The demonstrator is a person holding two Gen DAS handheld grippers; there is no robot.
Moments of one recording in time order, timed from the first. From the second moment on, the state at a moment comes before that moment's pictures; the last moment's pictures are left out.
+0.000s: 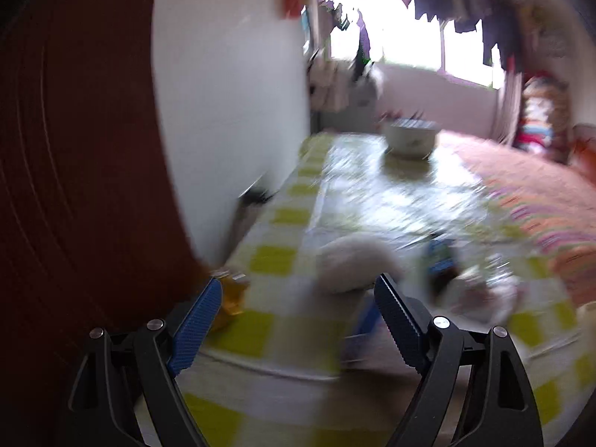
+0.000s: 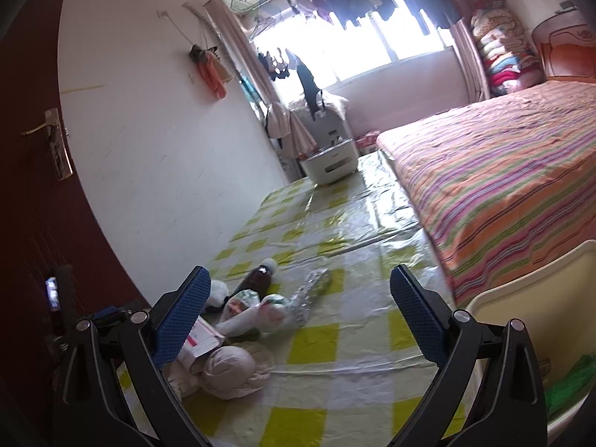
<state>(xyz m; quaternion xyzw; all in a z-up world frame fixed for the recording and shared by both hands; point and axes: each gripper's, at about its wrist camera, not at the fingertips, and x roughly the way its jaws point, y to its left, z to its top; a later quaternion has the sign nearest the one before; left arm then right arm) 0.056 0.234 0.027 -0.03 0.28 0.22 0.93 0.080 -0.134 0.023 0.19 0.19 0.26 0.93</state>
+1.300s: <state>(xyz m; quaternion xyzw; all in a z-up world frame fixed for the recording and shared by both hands) 0.099 0.307 -0.010 -0.06 0.36 0.18 0.91 0.078 -0.120 0.015 0.18 0.21 0.29 0.91</state>
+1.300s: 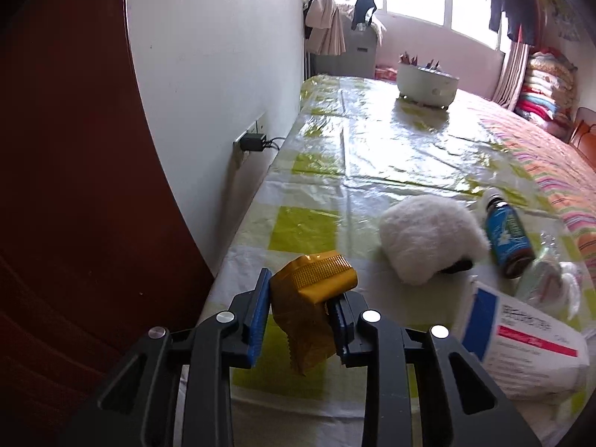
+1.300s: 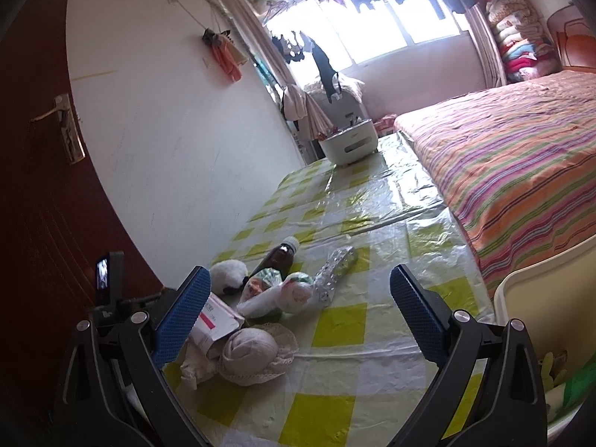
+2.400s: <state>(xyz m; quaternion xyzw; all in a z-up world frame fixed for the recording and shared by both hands) 0.085 0.255 0.014 -0.05 0.33 0.11 0.94 0.161 -0.017 -0.014 0.08 0.33 0.35 0.87</state>
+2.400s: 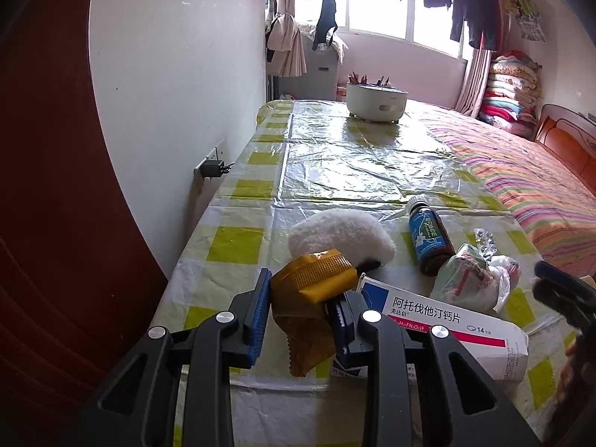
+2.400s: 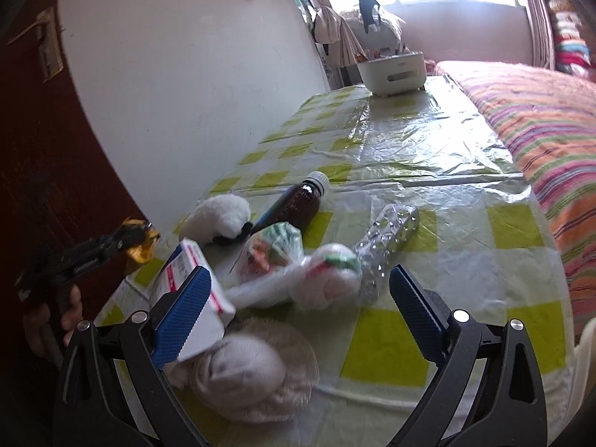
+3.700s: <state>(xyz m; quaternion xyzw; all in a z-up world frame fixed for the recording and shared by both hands) 0.079 0.191 0.050 -0.05 0.27 0.04 0.96 0.237 -0.050 -0.010 0.12 0.37 0.21 0.90</state>
